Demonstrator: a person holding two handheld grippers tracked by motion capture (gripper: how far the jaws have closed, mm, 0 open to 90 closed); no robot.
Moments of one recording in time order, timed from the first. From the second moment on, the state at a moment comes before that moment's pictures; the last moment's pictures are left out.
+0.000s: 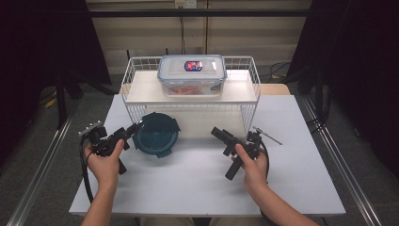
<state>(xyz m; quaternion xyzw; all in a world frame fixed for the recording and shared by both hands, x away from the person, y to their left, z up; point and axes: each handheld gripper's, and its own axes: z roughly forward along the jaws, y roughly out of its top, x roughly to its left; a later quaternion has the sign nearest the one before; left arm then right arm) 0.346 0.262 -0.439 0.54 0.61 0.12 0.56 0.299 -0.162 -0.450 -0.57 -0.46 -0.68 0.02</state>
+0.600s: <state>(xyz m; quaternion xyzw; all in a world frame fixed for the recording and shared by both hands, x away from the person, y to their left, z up) 0.354 0.272 -0.453 0.53 0.65 0.12 0.54 0.300 -0.164 -0.456 -0.57 -0.47 -0.68 0.02</state>
